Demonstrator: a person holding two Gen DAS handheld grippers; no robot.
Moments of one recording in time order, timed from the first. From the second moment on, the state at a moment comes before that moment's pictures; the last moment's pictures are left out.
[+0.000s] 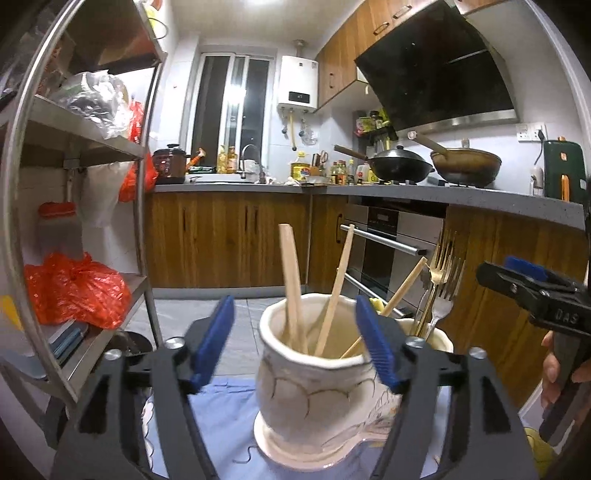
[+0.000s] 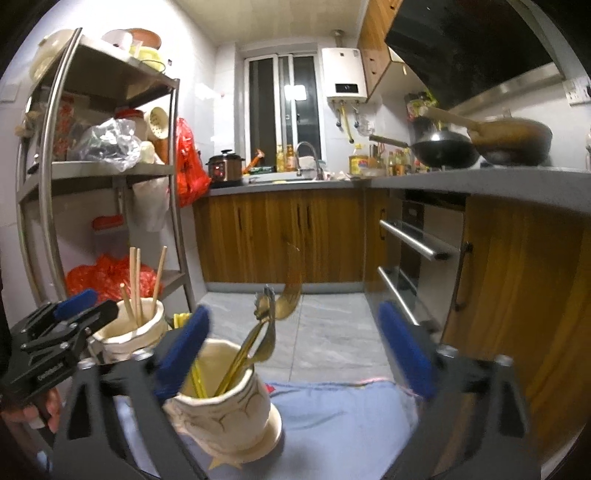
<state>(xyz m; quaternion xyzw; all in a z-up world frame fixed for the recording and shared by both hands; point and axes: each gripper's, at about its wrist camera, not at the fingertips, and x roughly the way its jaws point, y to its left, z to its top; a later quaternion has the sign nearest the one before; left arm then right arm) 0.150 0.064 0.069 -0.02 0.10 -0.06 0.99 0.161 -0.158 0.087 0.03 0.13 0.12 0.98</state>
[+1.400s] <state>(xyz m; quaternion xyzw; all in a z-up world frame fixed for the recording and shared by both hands) 0.045 0.022 0.014 0.02 0.27 -0.08 0.96 0.086 -0.157 -0.023 -0.03 0.40 0.12 0.91</state>
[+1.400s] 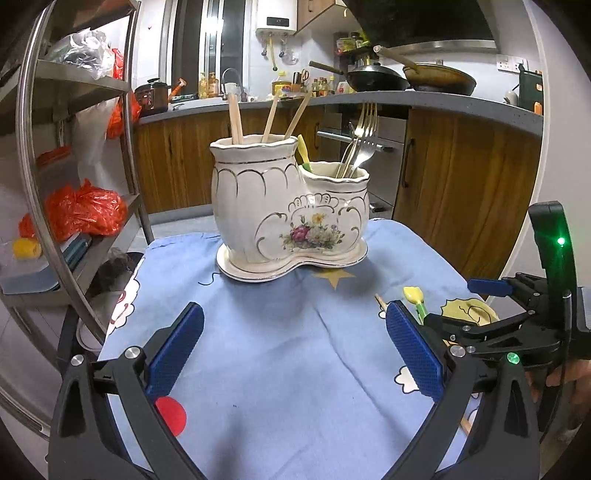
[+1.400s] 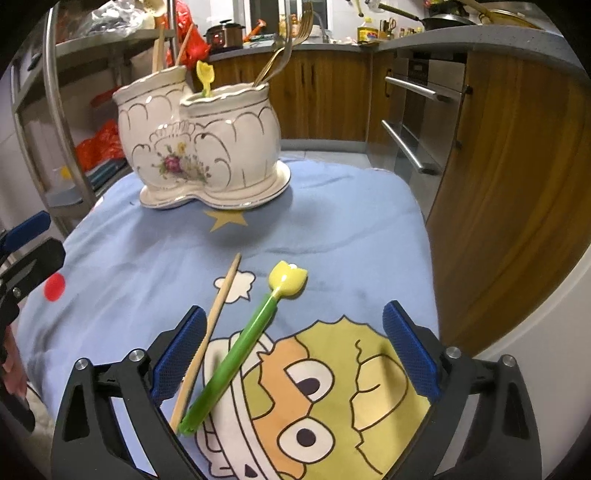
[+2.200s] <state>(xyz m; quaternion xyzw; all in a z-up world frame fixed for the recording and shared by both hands) 0.063 -0.022 0.001 0.02 0.33 -0.14 0.93 0.102 -0.187 -0.014 0.00 0.41 0.16 0.90</state>
